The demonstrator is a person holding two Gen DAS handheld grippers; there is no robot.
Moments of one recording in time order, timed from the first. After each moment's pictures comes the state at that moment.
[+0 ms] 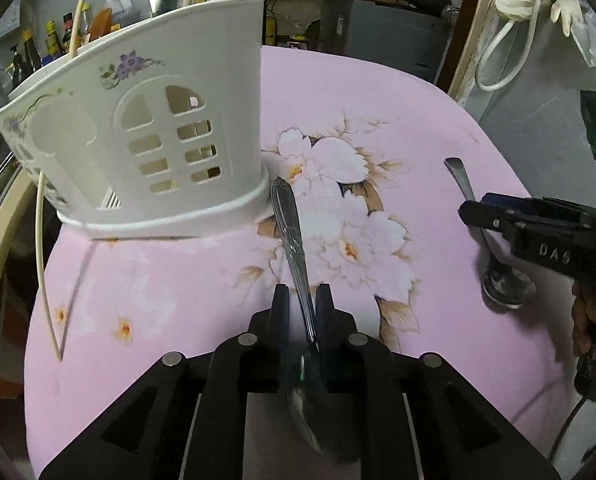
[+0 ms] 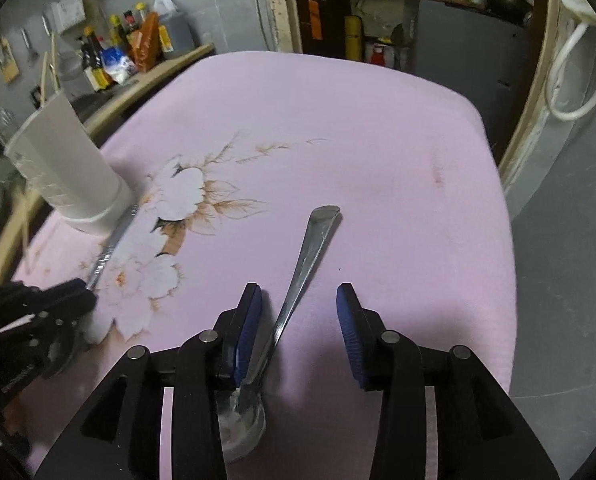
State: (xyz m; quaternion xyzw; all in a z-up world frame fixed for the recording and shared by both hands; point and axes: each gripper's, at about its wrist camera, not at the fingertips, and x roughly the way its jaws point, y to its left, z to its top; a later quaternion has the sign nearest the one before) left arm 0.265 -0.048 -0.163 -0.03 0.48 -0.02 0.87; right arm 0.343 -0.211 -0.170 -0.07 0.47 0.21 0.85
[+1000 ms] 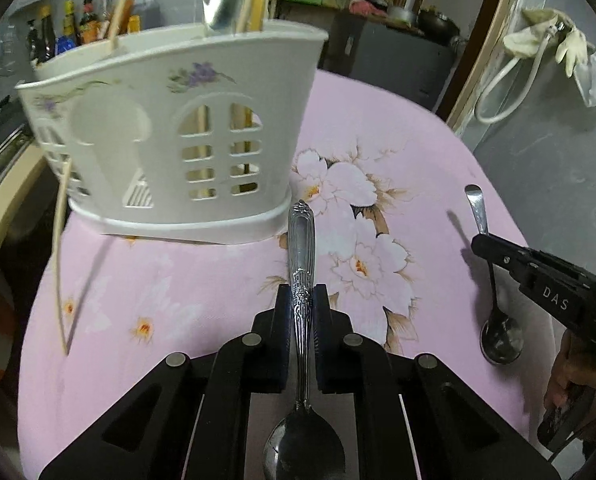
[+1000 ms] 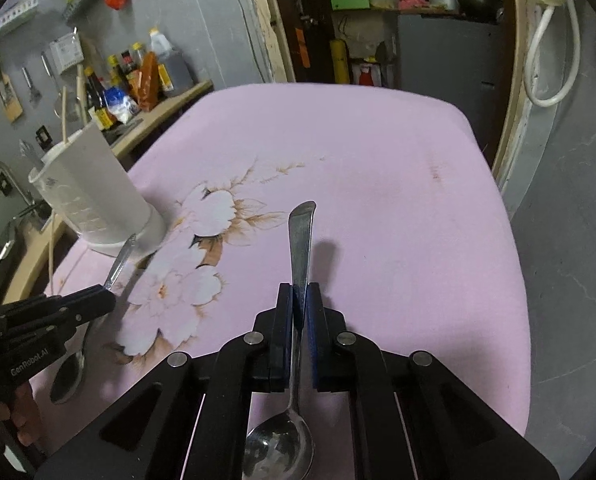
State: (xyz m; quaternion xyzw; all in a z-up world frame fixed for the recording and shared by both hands) left arm 0.236 -0.016 -0.143 -0.09 0.45 -0.03 0.89; right arm 0.304 -0.217 -0.156 0.00 0.43 0.21 0.88
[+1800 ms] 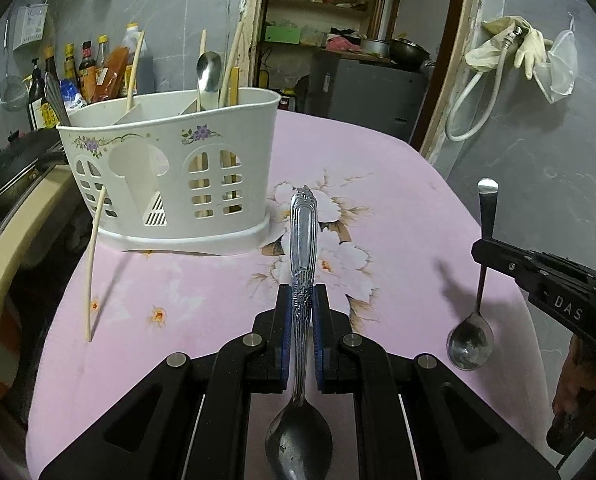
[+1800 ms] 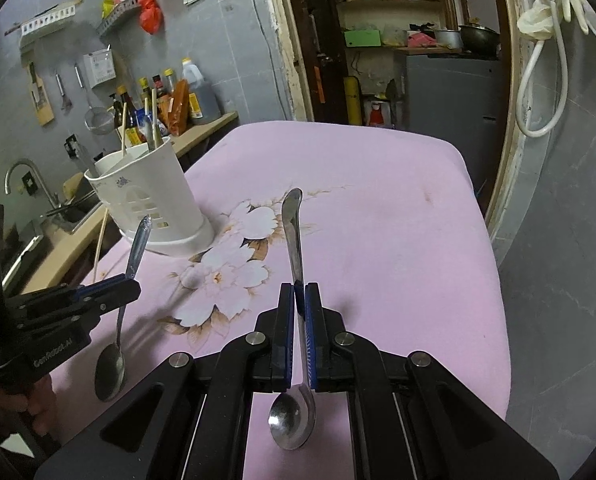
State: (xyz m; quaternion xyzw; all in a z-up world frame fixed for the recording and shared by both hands) left arm 0.214 -0.042 -0.130 -0.06 0.39 -0.05 0.92; right arm 0.247 -0.220 -0.122 0.00 0.37 0.23 0.90
